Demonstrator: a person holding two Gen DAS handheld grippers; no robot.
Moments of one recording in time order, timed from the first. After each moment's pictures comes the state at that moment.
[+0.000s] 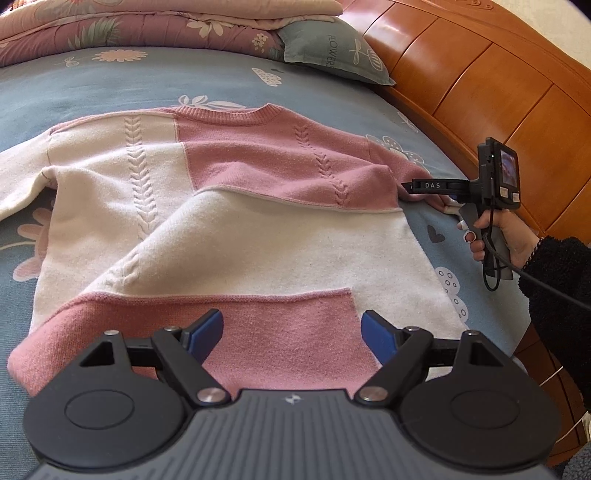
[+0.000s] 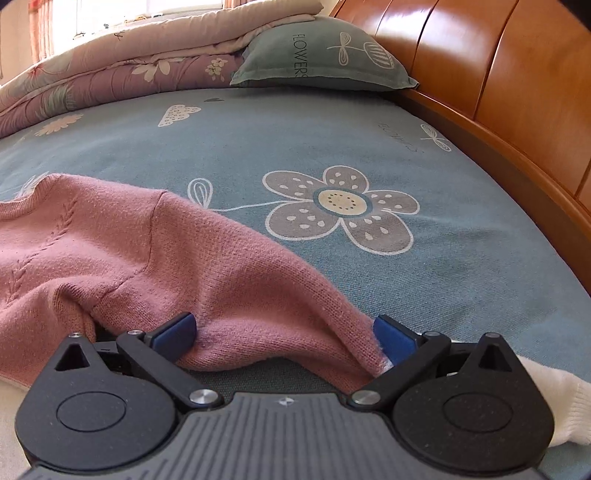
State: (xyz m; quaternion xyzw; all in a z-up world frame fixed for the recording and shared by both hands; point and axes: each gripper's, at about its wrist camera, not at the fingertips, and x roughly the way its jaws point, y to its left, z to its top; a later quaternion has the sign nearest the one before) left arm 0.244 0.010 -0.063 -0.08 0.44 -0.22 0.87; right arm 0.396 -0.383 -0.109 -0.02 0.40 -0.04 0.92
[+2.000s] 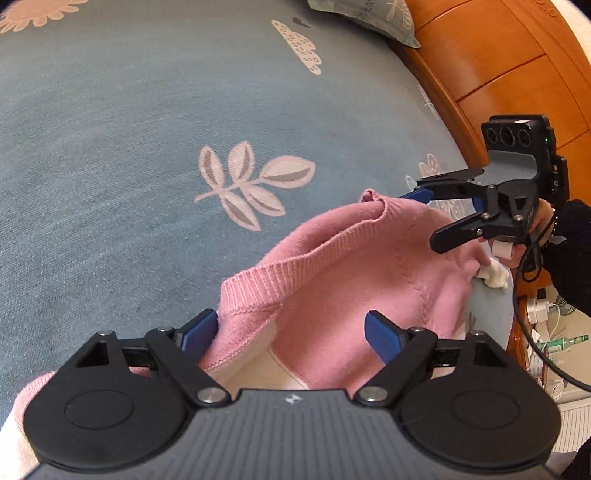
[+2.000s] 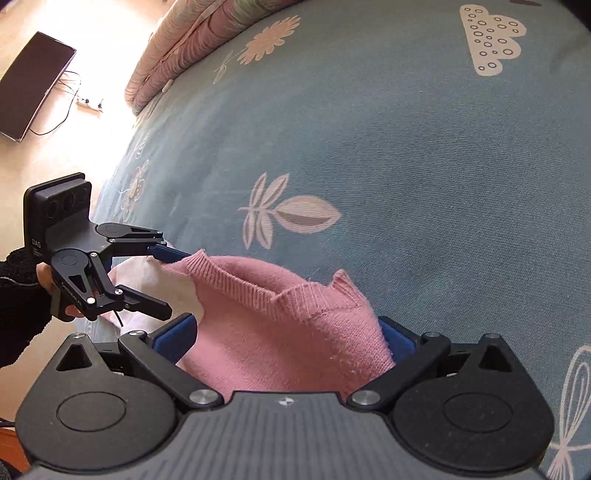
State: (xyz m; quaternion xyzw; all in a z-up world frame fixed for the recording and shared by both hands) left arm 0.583 0.058 -0.075 -0.09 0.59 -0.36 0.72; right arm 0.606 -0.249 -0.076 0.12 0.59 0.39 0.70
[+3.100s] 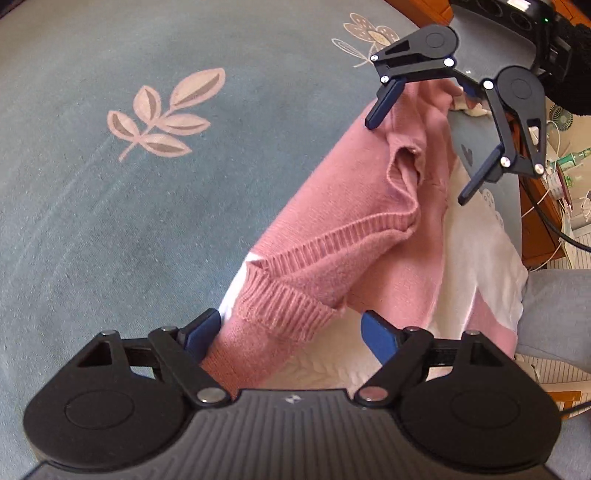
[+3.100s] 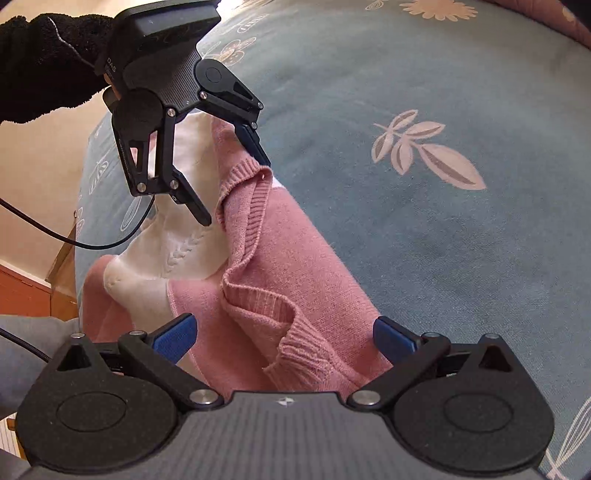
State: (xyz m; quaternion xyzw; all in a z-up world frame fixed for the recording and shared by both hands) left arm 0.544 0.037 -0.078 0.14 0.61 -0.47 0.63; right arm 0.532 -0.198 -0.064 -0.12 0.56 0.52 0.63
